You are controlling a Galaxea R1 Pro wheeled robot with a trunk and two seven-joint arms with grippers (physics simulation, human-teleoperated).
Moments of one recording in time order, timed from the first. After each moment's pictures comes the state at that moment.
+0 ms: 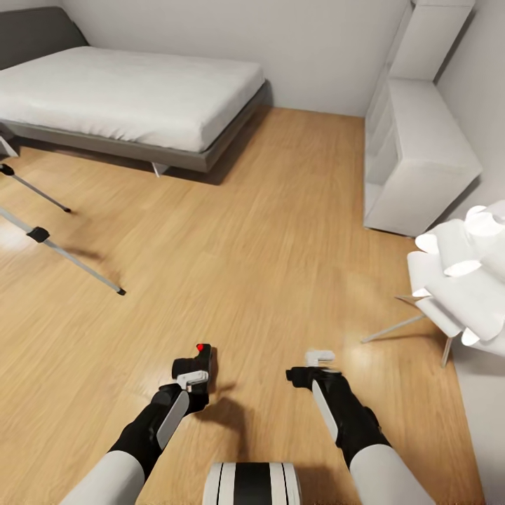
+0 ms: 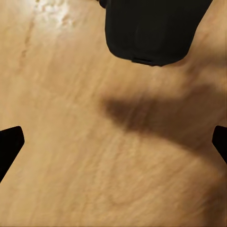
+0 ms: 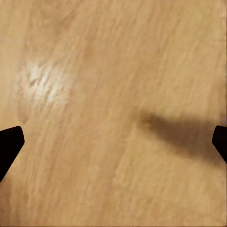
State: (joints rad) left arm -0.59 -0.08 -0.13 -0.71 0.39 0.62 0.35; right arm -0.59 0.15 -0.01 -0.83 0.04 0.55 -0.05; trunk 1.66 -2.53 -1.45
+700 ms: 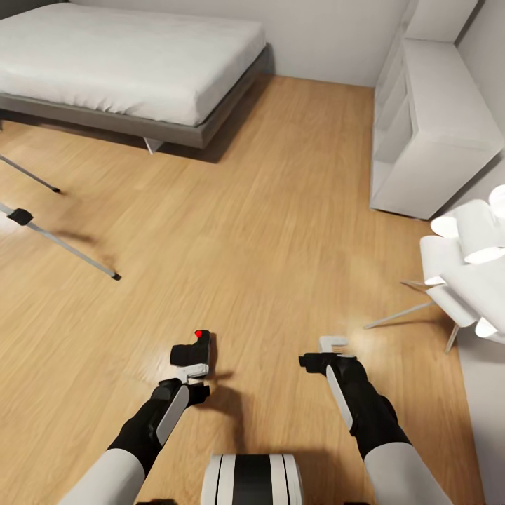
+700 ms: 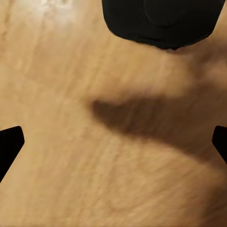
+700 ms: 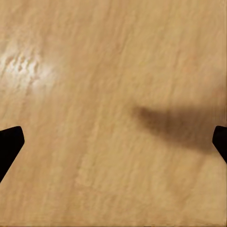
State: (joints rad) left arm -0.59 -0.08 -0.13 -0.77 0.39 0.62 0.35; right arm -0.58 0.10 0.00 -1.02 0.04 0.69 -0.05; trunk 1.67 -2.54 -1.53
